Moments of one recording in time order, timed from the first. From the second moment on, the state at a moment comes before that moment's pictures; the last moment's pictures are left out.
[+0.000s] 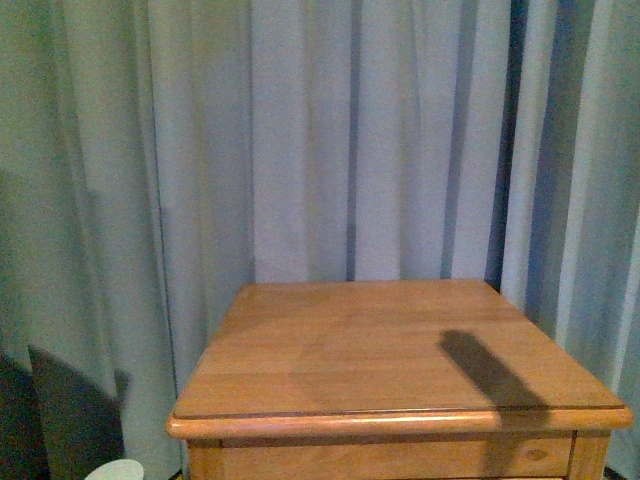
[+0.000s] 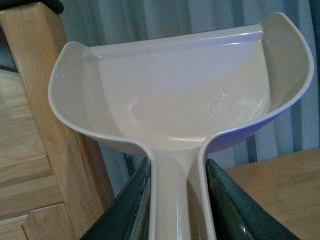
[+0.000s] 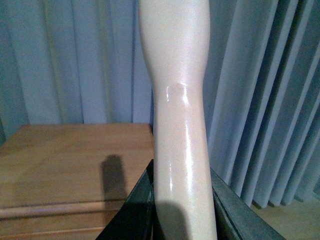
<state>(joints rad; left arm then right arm) 0.55 0.65 0.46 0.65 0.70 -0.01 0.49 0.37 0.43 0.06 0.54 -0.10</state>
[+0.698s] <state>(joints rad) 0.55 0.65 0.46 0.65 0.70 -0.01 0.51 0.36 0.40 0.05 0.62 -0.10</state>
